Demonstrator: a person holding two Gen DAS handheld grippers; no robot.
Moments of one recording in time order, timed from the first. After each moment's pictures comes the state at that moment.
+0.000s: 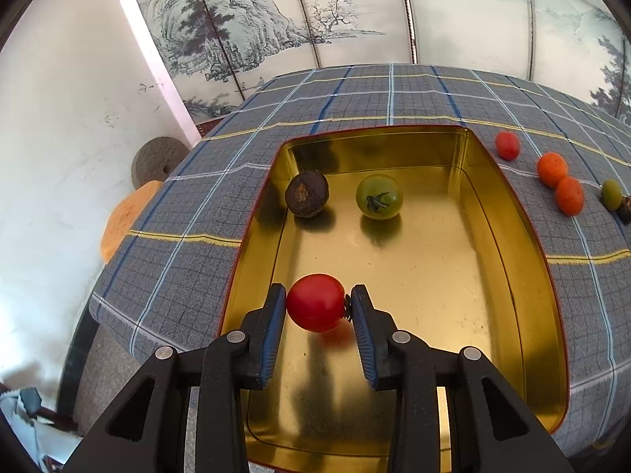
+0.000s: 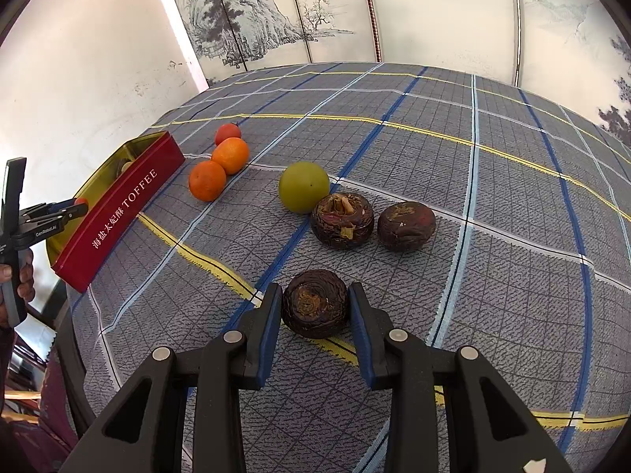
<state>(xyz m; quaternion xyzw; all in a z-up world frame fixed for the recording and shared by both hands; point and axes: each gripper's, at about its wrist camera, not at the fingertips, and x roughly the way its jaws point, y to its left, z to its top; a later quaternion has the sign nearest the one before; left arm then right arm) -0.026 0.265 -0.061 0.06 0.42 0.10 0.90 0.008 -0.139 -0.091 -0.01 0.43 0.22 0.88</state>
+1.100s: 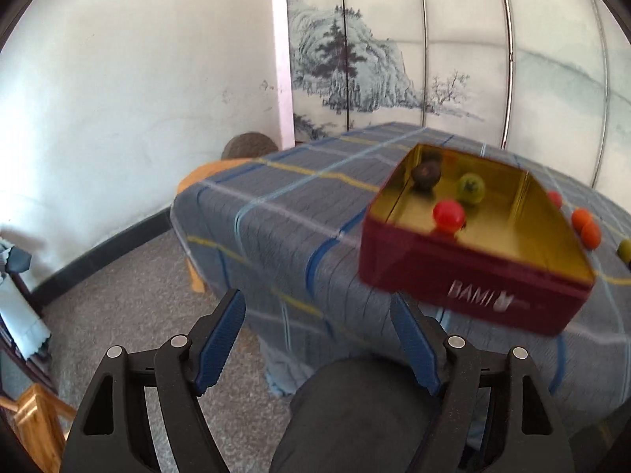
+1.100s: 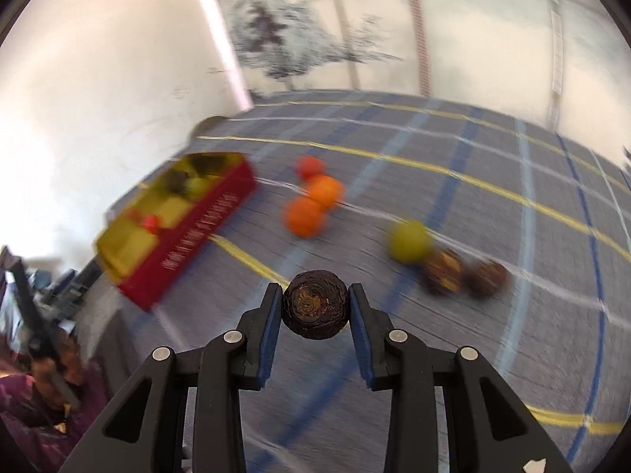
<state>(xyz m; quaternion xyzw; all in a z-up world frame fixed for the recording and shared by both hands) -0.188 0.291 -0.104 -0.08 0.28 0.26 0.92 -0.017 -0.075 -0.038 -0.02 0.39 0.30 0.87</state>
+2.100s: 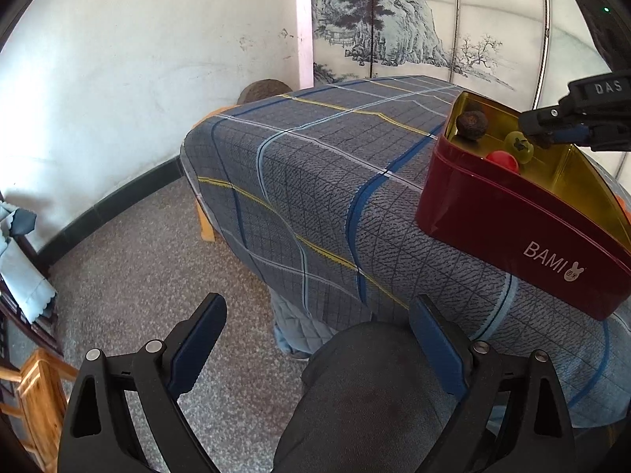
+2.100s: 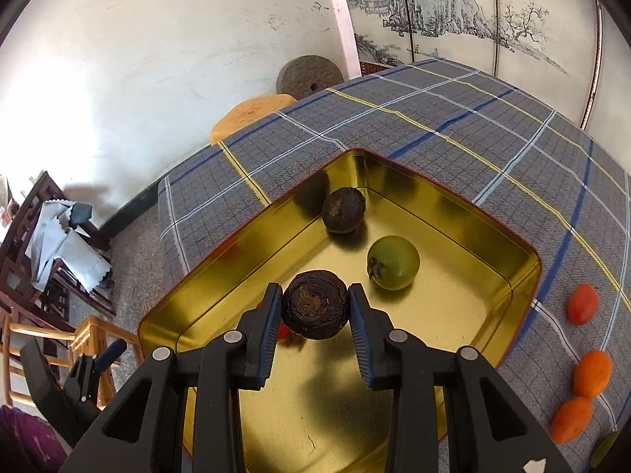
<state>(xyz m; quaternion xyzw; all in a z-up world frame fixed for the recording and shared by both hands) -0.183 0.323 -0.131 -0.12 0.36 0.28 0.88 0.049 0.196 -0.055 -0.11 0.45 0.42 0.78</state>
